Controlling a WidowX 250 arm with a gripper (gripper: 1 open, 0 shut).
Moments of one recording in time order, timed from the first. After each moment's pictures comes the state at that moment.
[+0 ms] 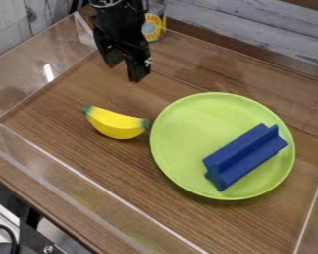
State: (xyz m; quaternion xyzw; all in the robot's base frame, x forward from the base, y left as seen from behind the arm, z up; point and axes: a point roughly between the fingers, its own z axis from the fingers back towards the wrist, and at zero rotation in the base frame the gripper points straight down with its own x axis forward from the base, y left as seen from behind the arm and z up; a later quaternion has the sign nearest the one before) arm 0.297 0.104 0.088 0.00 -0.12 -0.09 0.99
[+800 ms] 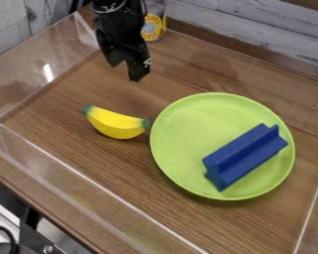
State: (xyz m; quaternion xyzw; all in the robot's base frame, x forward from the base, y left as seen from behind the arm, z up) arm 0.313 0.115 0.075 0.01 -0.13 -0.10 0.99
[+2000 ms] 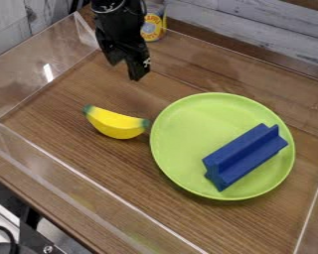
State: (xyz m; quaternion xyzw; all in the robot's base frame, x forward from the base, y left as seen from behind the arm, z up) arm 0.312 0.114 0.079 0.01 -0.14 -0.10 0.98
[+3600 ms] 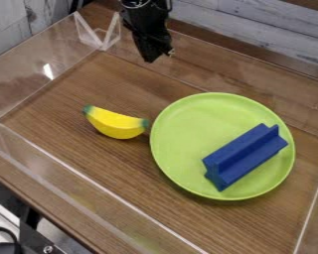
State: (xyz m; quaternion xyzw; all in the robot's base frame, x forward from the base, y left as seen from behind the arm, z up) arm 0.372 0.096 0.069 0.02 -0.18 -0.13 0.98
